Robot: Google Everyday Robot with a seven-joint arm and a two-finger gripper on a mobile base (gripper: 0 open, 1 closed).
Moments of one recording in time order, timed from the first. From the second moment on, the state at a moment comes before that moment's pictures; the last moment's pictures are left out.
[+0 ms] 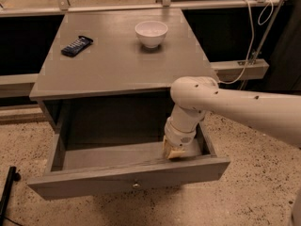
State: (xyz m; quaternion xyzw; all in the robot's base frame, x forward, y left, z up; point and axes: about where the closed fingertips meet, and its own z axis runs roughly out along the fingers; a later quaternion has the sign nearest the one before) arm 0.490 -0.065 0.622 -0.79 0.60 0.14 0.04
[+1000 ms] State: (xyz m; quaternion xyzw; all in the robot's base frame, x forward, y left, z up) arm 0.468 -0.069 0.715 -0.81 0.56 0.09 0.13
